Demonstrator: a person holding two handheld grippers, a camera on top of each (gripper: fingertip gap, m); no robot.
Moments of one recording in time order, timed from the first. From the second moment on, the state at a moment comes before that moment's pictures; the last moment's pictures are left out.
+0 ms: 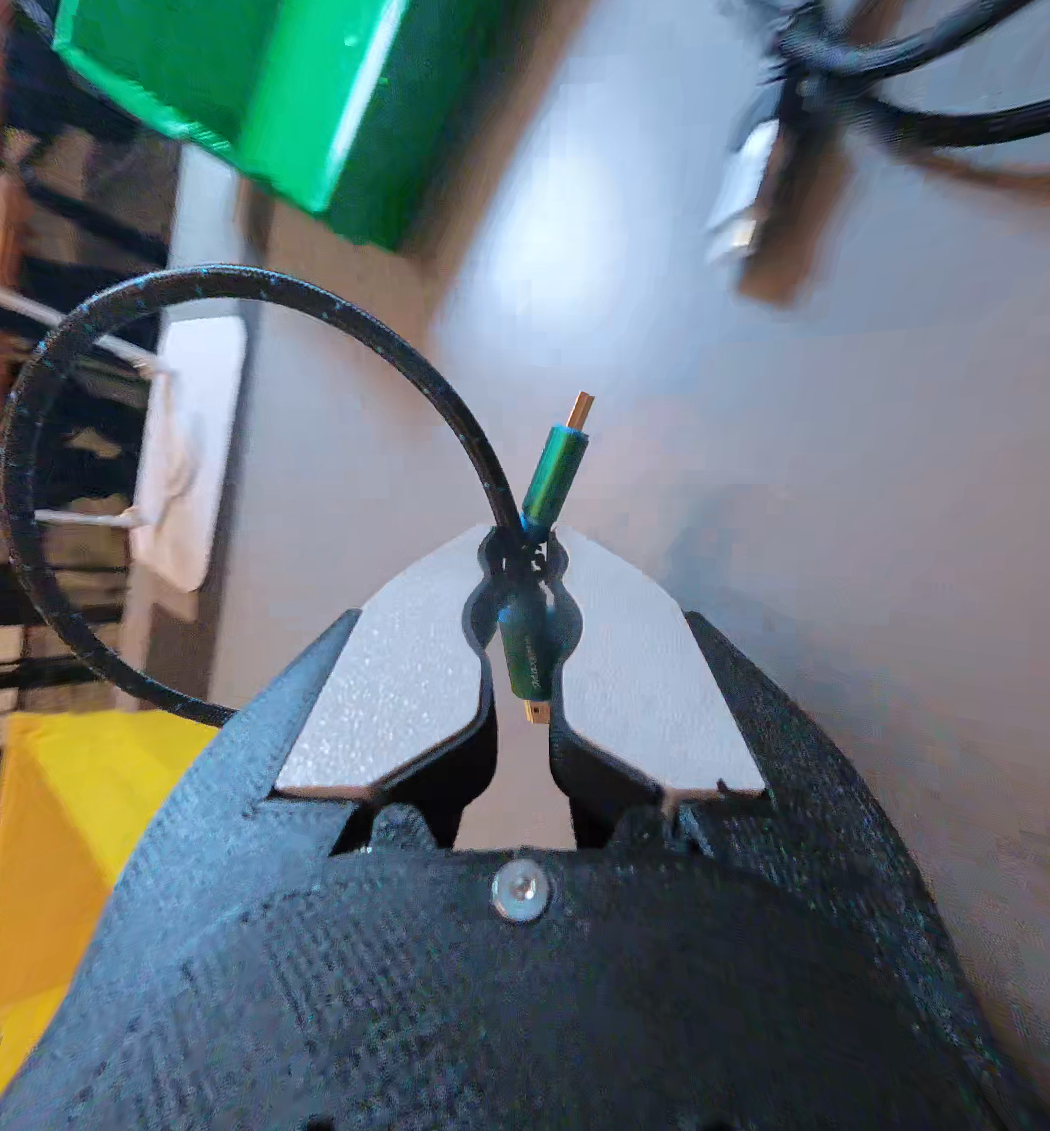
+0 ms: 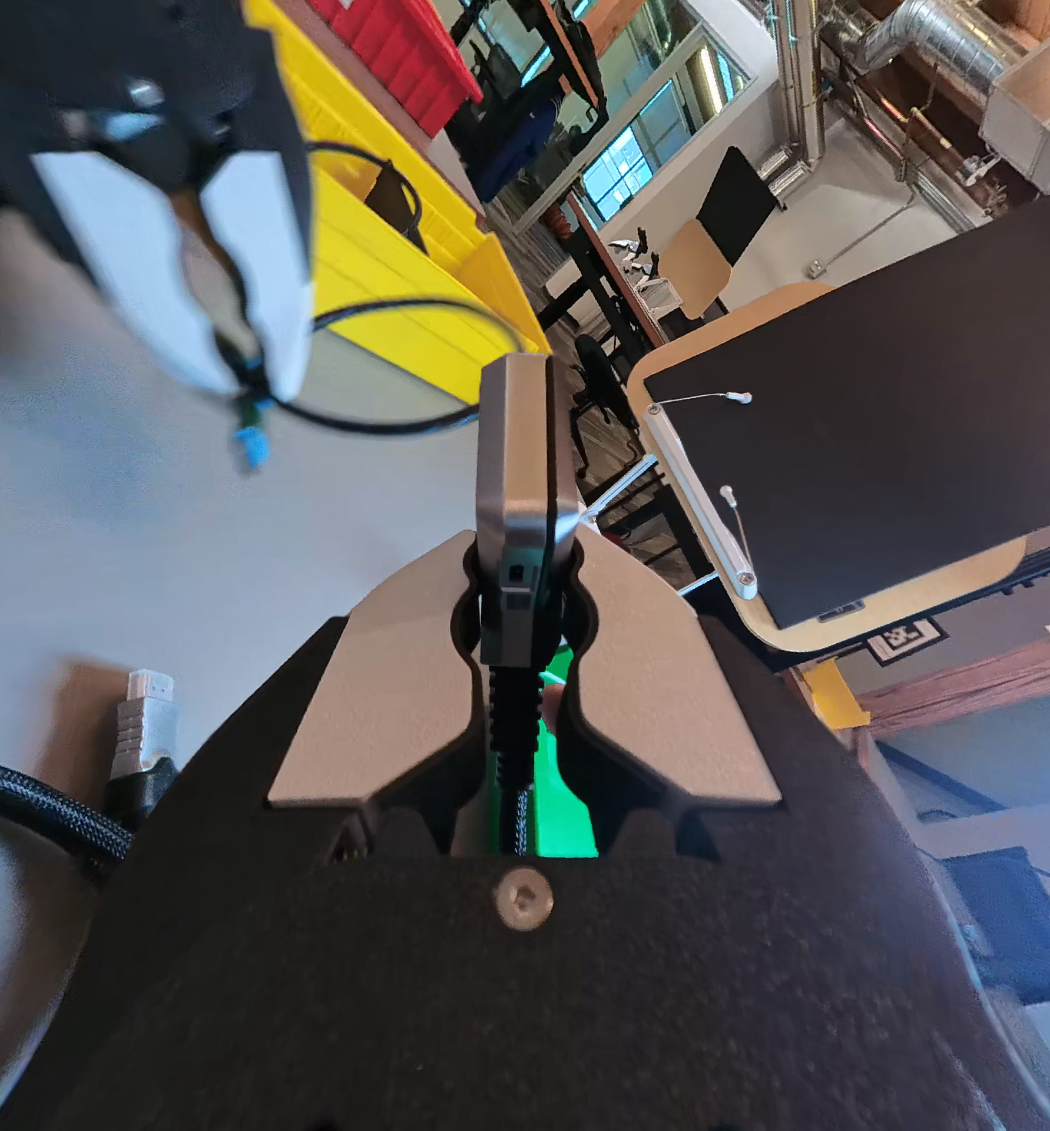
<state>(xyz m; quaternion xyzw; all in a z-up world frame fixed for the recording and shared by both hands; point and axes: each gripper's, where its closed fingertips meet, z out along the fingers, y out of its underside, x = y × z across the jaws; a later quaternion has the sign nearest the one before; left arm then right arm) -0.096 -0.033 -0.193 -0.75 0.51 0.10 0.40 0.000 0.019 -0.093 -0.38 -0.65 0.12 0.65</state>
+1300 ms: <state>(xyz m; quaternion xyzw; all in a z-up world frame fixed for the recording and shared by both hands) -0.095 -0.028 -0.210 -0.82 0.46 0.05 0.34 -0.040 -0.018 -0.194 -0.49 -0.78 0.19 0.35</state>
